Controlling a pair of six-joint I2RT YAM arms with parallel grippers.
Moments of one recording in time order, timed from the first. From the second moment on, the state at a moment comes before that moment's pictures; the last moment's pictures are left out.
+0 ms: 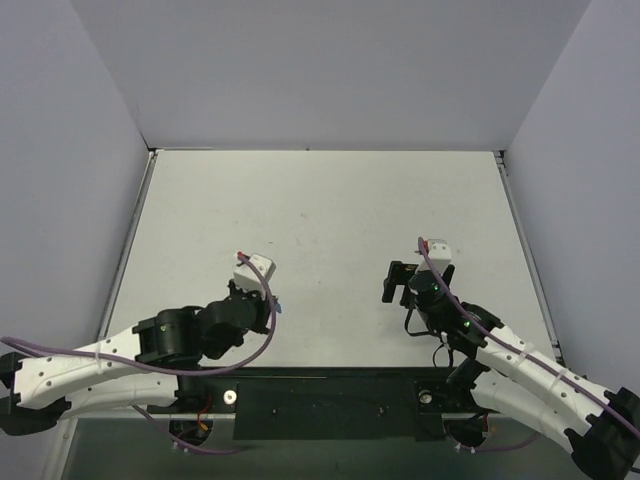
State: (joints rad) left arm -1.29 0.70 0.80 -0.68 -0.66 -0.54; right arm 0.73 0.79 0.46 -0.32 0.50 0.53
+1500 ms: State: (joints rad) left arm -0.95 1.94 1.51 -0.14 -0.05 -0.62; right arm 0.67 0.66 0.41 -0.53 0.96 0.91
